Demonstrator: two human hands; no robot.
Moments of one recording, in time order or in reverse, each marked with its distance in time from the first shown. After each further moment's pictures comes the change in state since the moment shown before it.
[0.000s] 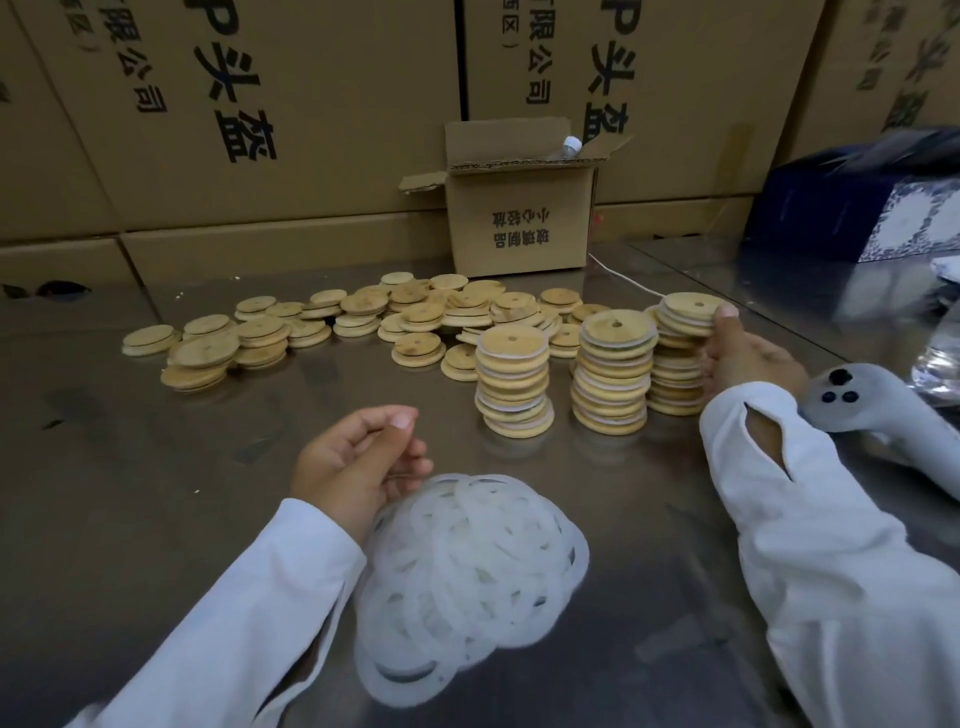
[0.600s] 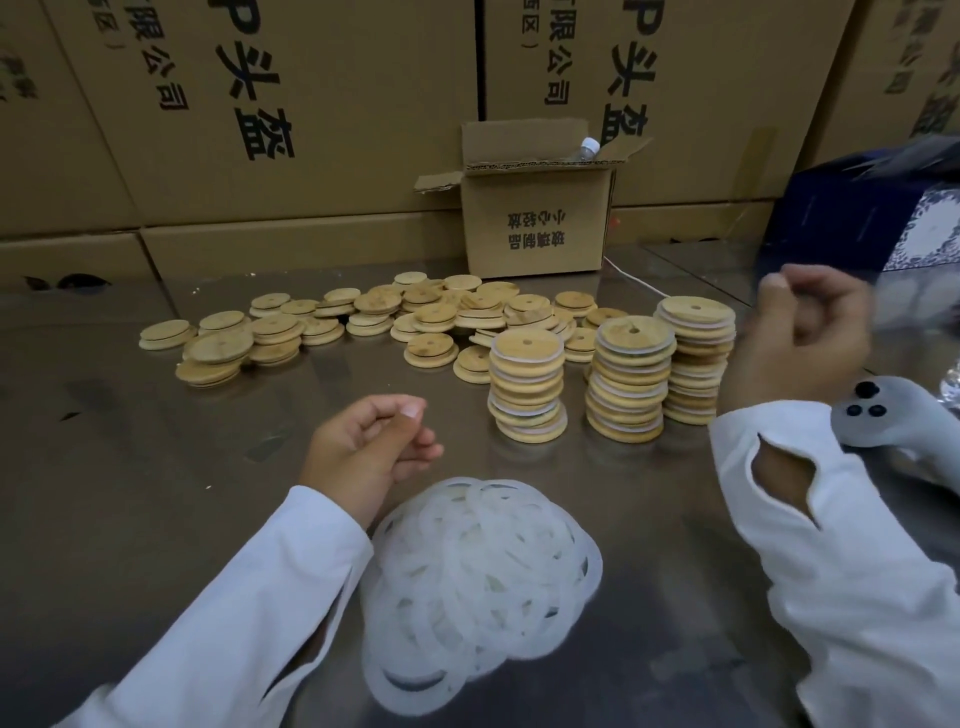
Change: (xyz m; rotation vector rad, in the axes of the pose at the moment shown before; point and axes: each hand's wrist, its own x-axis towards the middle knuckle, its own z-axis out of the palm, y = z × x) left_hand 0.013 0.001 -0.004 0.086 -0.004 0.031; right_hand -0.043 -0.021 0.002 0.228 0.021 -0.698
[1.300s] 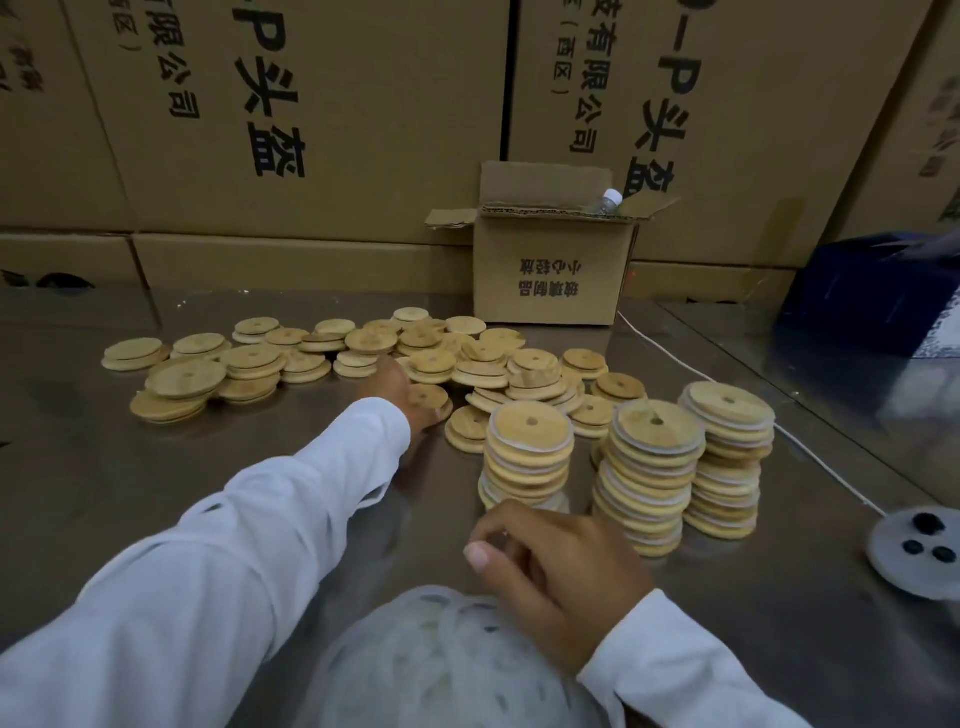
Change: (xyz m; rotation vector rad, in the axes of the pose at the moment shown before) left_hand 0.179 -0.019 0.032 0.987 0.045 -0.105; right_hand -0.076 0.021 0.017 -0.434 -1.374 -0.357
